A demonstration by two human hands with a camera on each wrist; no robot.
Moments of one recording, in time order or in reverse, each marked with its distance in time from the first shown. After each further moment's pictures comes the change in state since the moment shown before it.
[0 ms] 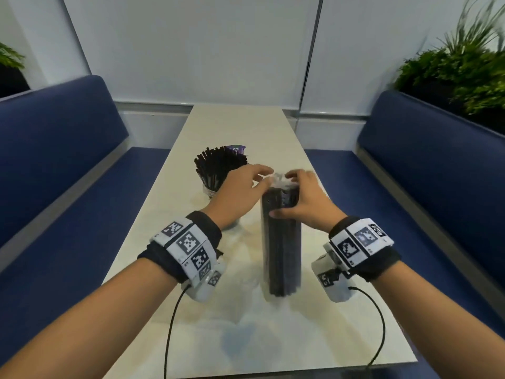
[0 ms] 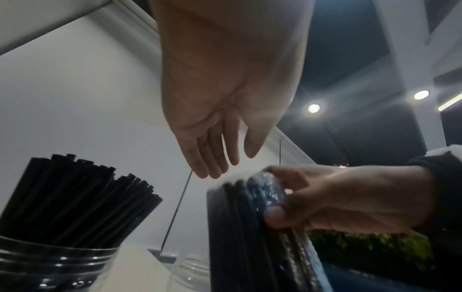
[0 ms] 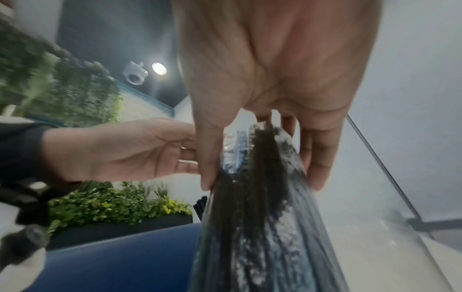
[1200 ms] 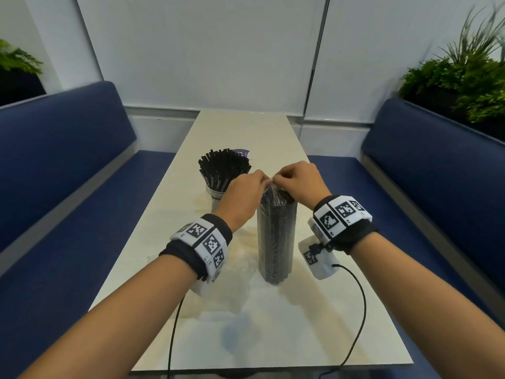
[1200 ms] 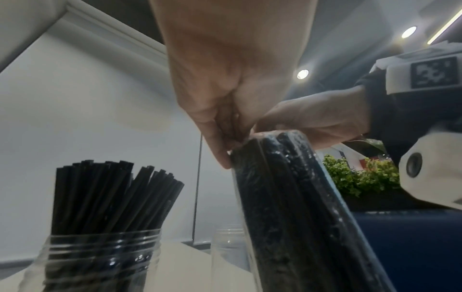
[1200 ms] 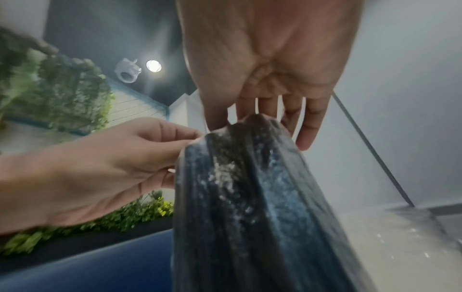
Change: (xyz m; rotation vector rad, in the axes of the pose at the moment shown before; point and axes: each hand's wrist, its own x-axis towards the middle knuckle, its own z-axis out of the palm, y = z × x) left_hand -0.005 -0.004 0.016 0.333 0.055 0.025; right_hand 0.023 -0.029 -0.009 -0.029 0.100 -0.020
